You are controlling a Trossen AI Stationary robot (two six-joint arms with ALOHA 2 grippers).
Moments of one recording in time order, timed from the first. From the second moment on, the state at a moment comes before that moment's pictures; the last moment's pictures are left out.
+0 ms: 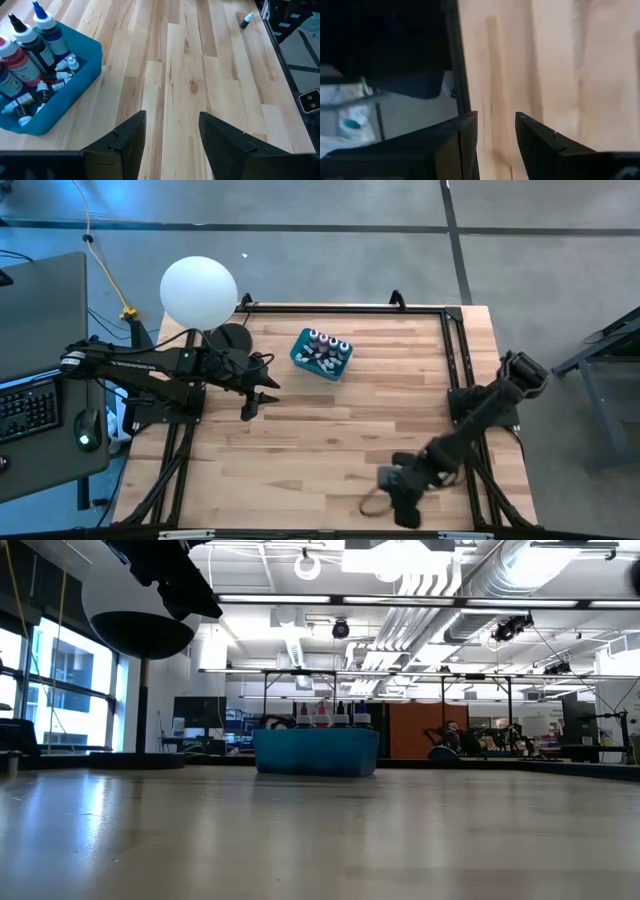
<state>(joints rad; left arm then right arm) -0.03 0.97 0.81 -0.44 0.03 -0.16 0.74 1.64 1.16 -0.55 -0.10 0.97</state>
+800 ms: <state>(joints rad) -0.03 0.97 0.81 -0.44 0.03 -0.21 0.95 1.64 0.96 -0.57 0.02 0.88</state>
